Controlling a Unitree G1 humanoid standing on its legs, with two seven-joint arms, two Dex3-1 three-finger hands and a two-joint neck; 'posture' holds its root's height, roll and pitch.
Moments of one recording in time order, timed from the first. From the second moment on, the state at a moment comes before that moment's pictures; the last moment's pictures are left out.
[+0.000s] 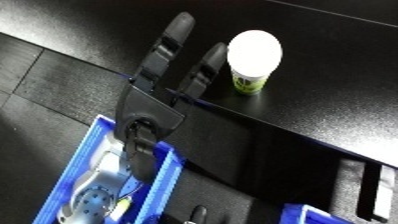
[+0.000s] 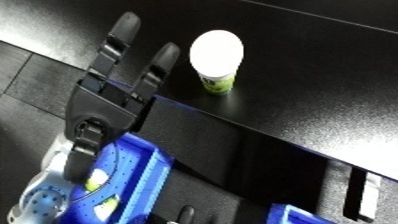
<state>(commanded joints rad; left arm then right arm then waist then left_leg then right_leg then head) -0.44 0.41 -0.05 -0.20 -1.40 -0.06 -0.36 -0.14 -0.33 0.25 1.15 0.75 -0.11 0.29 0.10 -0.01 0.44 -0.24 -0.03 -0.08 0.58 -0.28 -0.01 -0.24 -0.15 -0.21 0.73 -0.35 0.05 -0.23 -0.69</state>
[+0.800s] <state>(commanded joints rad) -0.66 0.51 -0.17 0.21 -0.70 -0.11 0.24 -0.20 -0.37 0.33 1.15 0.72 -0.07 0.29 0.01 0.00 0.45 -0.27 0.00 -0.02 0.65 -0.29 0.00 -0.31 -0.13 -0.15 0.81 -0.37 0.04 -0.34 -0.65</state>
